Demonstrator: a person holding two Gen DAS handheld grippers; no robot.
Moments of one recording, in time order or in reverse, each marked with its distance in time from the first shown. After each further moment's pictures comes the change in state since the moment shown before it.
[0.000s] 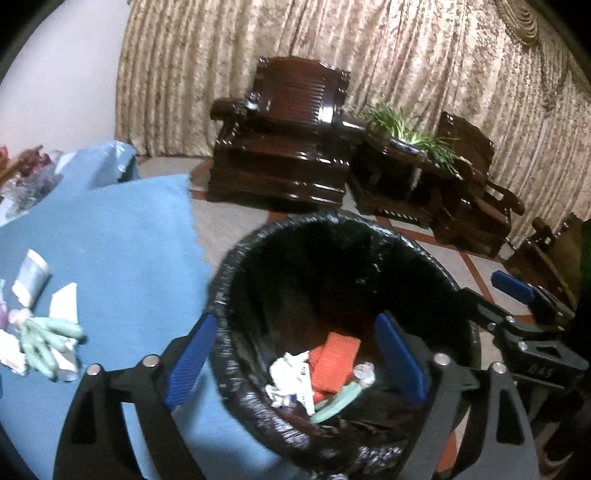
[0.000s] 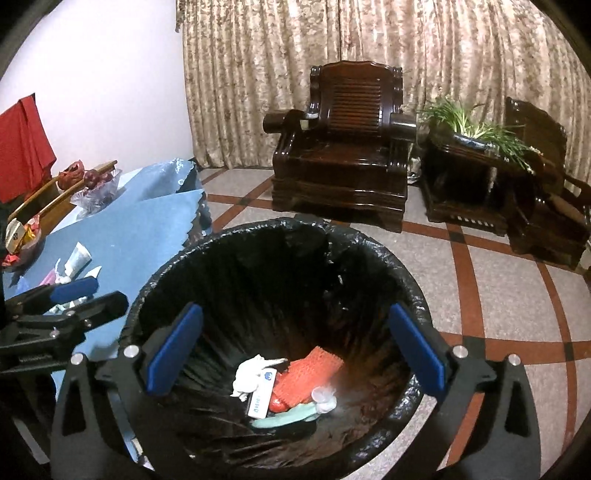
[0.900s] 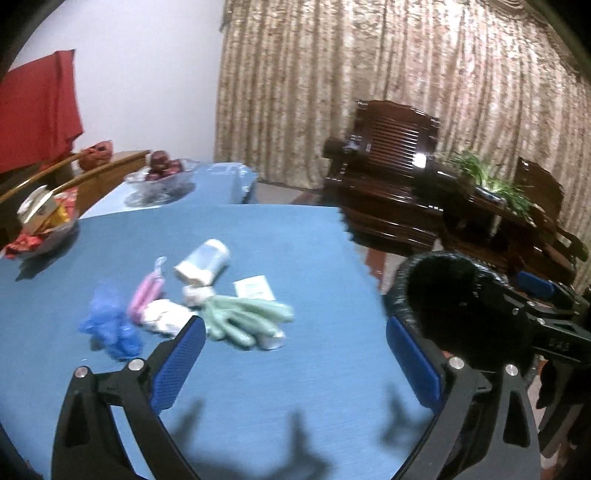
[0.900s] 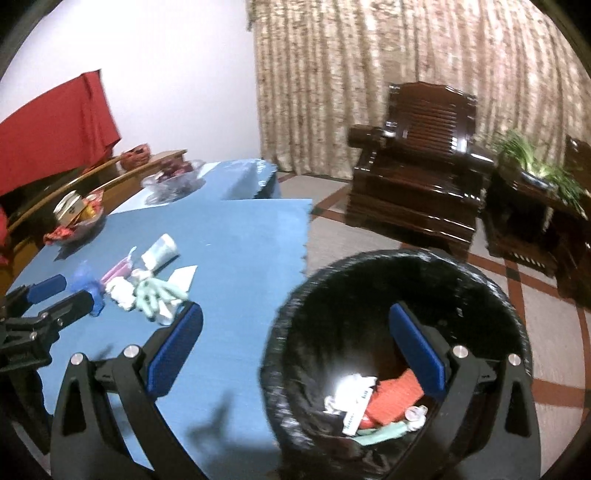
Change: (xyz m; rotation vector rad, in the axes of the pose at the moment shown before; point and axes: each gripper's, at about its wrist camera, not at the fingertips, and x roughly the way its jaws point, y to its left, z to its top) left arm -0.139 0.128 -0.044 -0.140 -0.137 0.330; right arm -0.015 0.151 0.020 -0.160 -0.032 0.210
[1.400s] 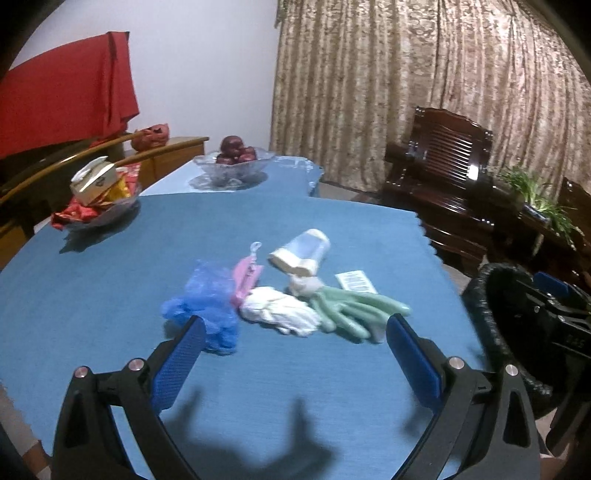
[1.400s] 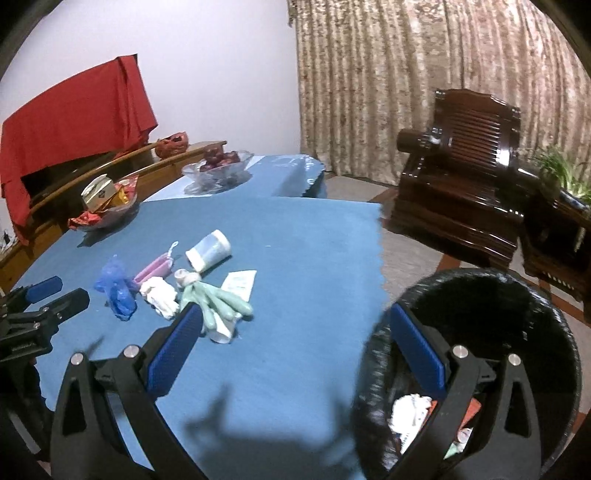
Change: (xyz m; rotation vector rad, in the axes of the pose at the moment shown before) left arm -0.008 0.097 -0.015 -0.092 0.005 0.164; right arm 0.047 0.080 0.012 -0.070 0.004 0.121
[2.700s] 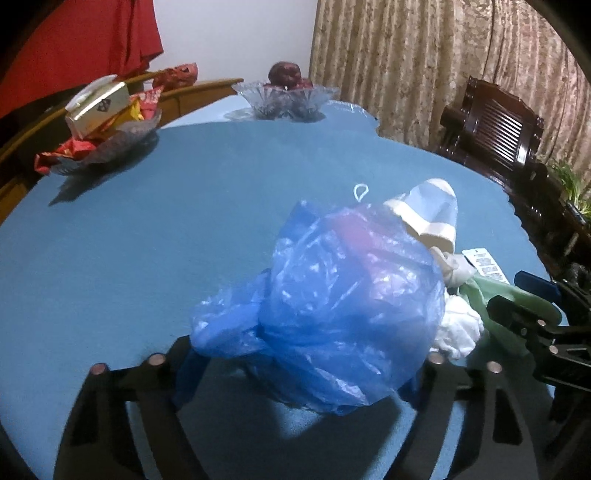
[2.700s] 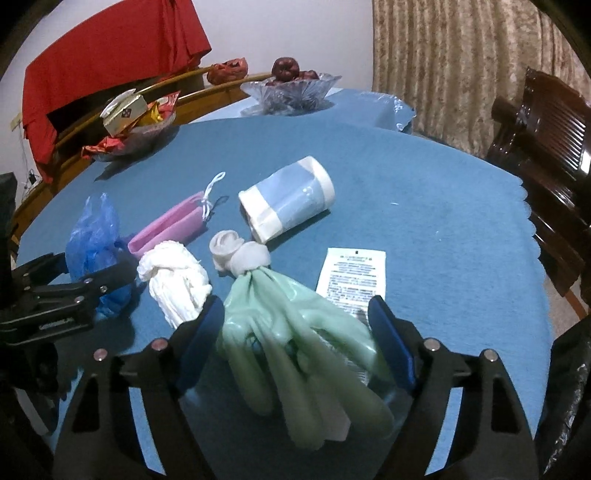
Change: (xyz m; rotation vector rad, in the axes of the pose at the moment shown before) left arm 0.146 0.097 -0.013 -0.079 0.200 0.073; right arm 0.181 0.097 -0.003 -0.152 0.243 0.195
